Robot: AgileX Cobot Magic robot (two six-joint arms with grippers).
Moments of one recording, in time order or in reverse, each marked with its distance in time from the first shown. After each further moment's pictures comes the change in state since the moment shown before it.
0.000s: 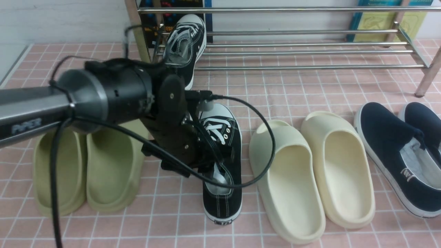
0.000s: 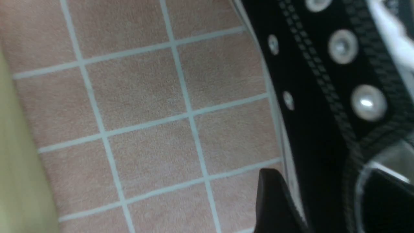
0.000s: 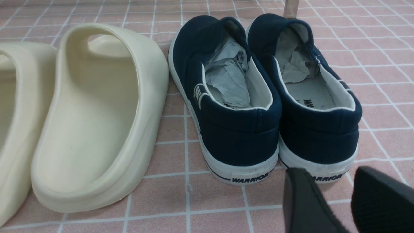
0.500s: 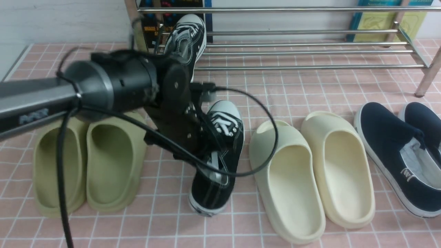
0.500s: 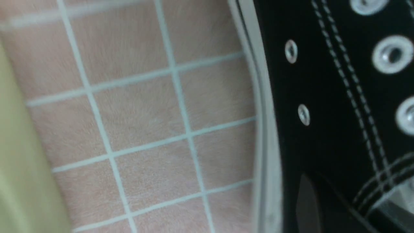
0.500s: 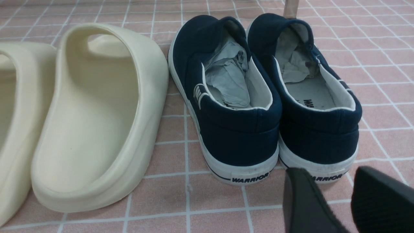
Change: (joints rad) right arm 0.000 0.000 0.000 0.000 0.000 0.000; left arm 0.002 -0.029 -0.100 0.020 0.071 0.012
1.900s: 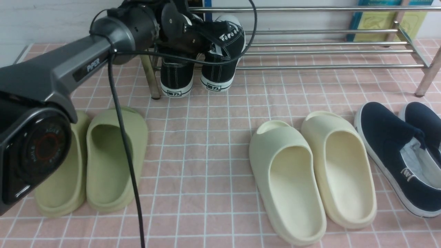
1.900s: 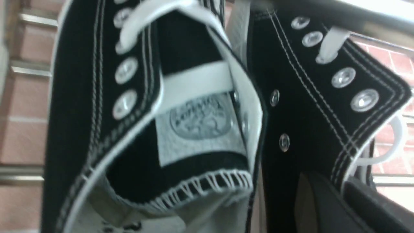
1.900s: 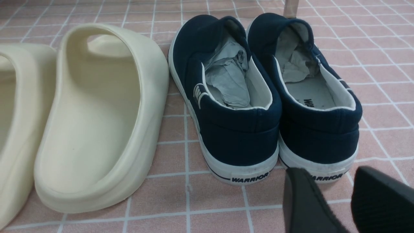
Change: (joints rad) right arm 0.000 0.000 0.000 0.000 0.000 0.003; left arm 0.193 0.428 -0.636 -0.032 -0.403 -0.080
